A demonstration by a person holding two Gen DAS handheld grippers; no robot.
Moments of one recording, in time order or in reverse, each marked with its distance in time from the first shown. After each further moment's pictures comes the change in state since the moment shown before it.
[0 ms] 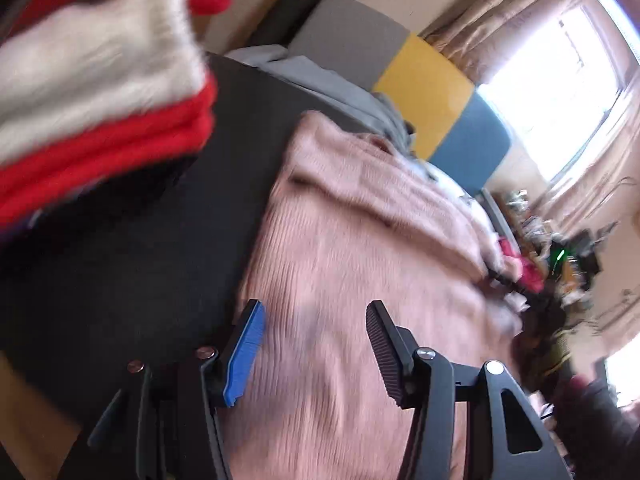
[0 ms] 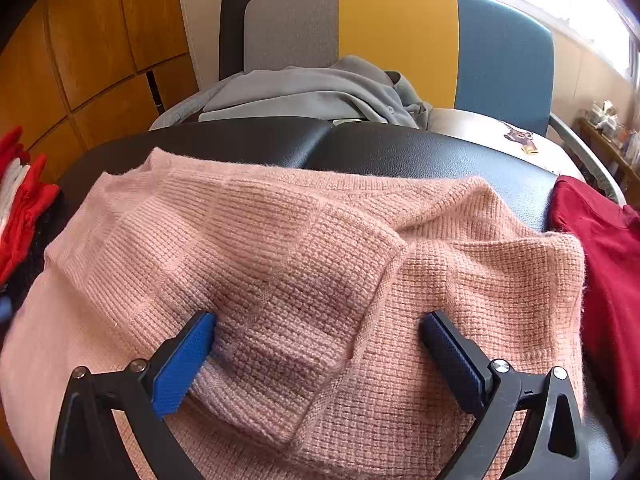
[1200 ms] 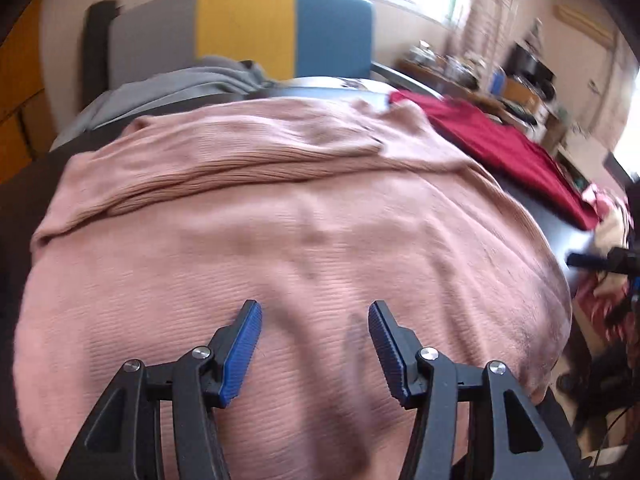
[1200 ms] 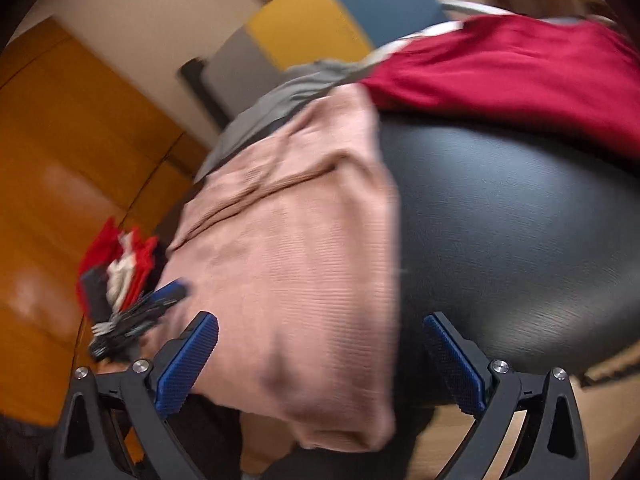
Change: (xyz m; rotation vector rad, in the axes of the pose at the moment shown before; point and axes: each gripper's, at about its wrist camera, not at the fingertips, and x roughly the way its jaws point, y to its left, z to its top) left arm 0.069 -0.202 -0.075 0.669 0.160 -0.024; right arm -0.206 -0.107 -0.195 0.428 -0.005 0.345
